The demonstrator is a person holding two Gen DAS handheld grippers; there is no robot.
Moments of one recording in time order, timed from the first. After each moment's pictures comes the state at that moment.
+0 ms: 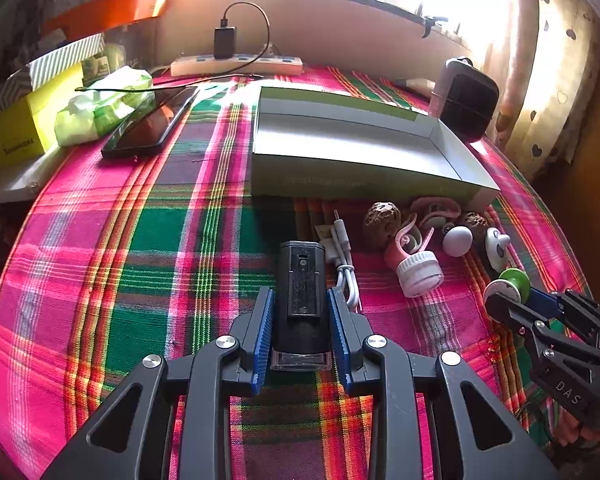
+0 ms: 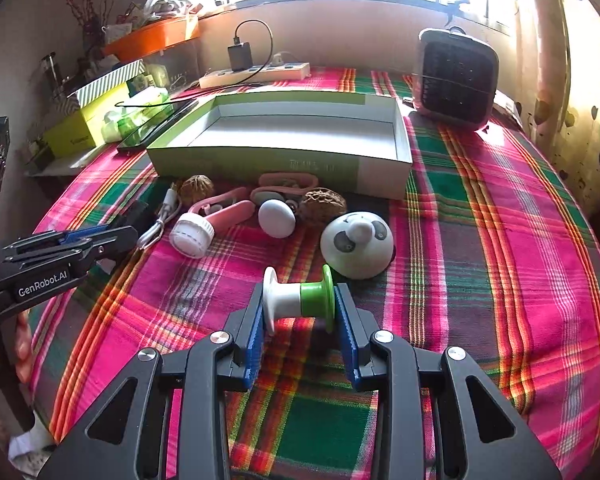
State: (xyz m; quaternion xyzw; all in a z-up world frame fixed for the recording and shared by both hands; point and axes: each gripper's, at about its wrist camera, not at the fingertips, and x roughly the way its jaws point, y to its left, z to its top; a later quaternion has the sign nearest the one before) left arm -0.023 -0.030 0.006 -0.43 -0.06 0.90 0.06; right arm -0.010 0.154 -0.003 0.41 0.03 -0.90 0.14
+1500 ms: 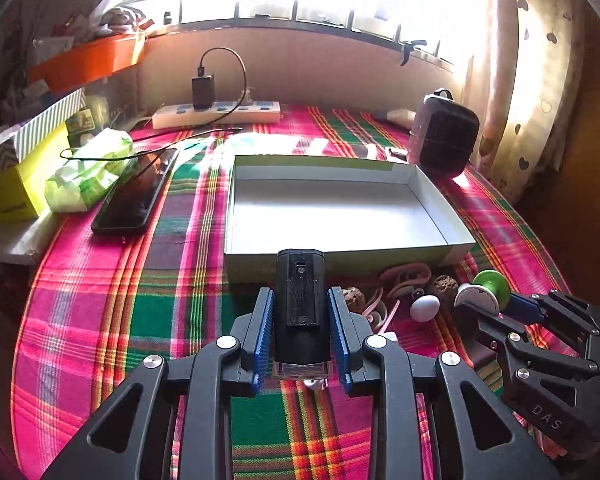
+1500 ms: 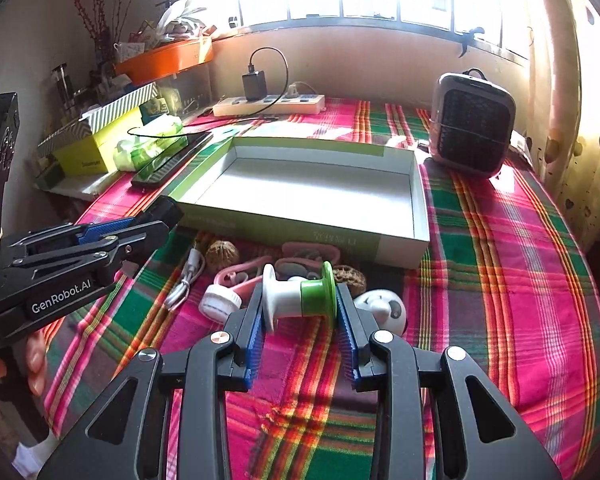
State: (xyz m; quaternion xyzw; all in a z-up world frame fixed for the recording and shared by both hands) left arm -0.049 -0.017 0.053 -0.38 -0.04 0.92 0.08; right arm -0.035 0.138 0.036 0.38 0.03 -0.91 0.16
